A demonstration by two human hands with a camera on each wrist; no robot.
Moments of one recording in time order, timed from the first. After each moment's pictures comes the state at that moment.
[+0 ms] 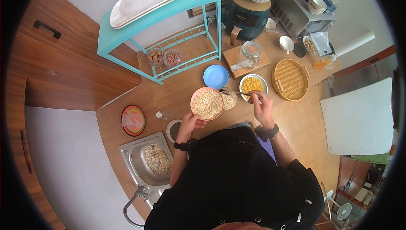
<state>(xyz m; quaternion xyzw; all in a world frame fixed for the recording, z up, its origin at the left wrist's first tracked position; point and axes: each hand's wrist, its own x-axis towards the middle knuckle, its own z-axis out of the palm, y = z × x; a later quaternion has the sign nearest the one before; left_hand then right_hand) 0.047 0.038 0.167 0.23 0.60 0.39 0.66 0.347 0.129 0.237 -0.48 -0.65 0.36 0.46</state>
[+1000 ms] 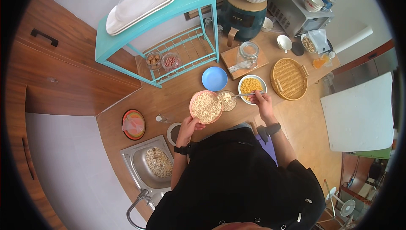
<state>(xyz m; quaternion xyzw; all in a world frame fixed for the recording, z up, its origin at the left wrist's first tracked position) 0.045 0.036 0.161 0.26 0.60 0.38 0.65 0.384 0.151 0.155 -0.48 -0.35 0.66 0.46</state>
